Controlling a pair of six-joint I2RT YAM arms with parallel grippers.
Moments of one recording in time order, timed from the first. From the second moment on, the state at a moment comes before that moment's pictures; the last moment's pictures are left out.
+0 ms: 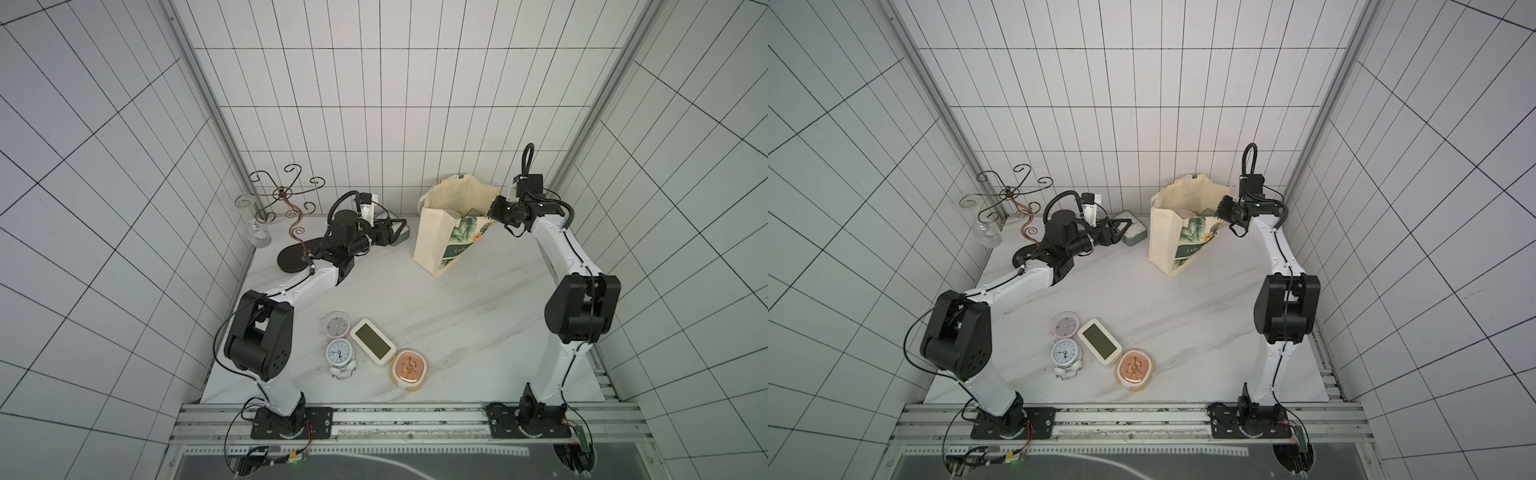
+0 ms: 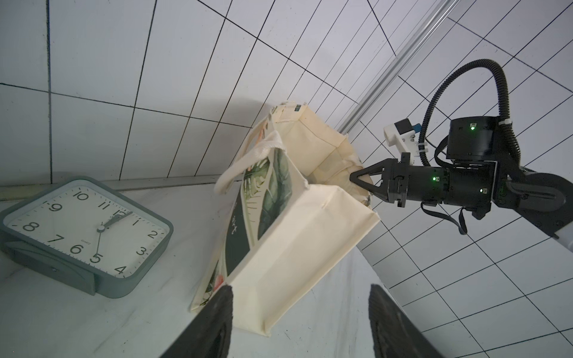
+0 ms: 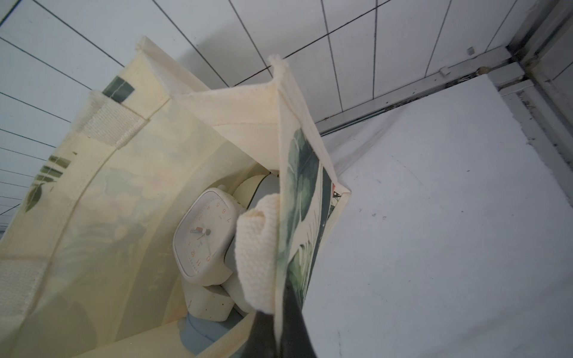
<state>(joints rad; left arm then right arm) -0.39 1.71 1.23 0.34 0.48 -0.55 -0.03 1.95 1.87 -0.62 -0.15 0.38</state>
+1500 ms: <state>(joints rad) -0.33 0.98 0.74 -0.47 0.43 -0.51 0.80 1.12 0.86 -0.52 -0.25 0.01</state>
